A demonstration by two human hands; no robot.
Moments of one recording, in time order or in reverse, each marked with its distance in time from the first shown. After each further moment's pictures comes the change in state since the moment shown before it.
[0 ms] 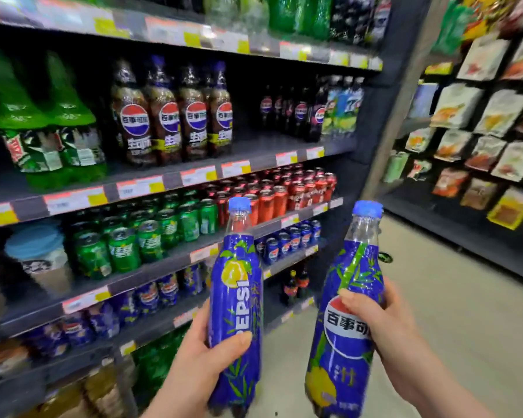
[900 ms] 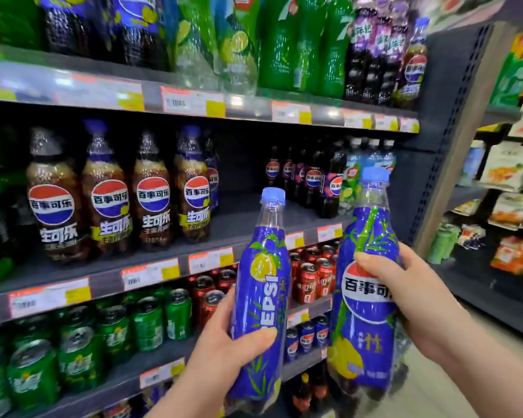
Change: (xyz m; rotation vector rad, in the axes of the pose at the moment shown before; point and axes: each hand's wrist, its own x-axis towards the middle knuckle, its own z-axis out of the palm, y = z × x) left_hand 0.280 0.046 0.084 0.066 0.016 0.196; right_hand 0.302 -0.107 -0.030 -0.070 -0.143 -0.215
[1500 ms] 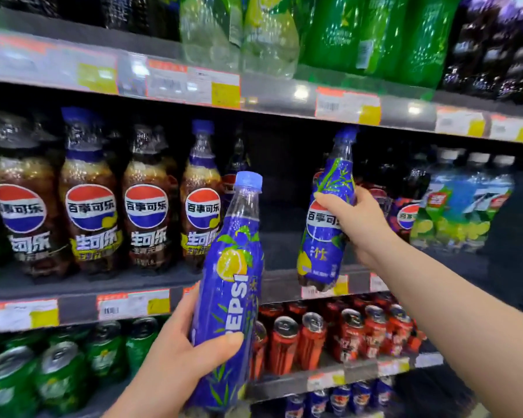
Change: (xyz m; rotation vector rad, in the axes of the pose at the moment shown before) left_hand 0.096 0.007 -0.029 0.100 0.238 0.169; right_hand 0.262 0.018 0.085 0.065 -0.165 -0.124
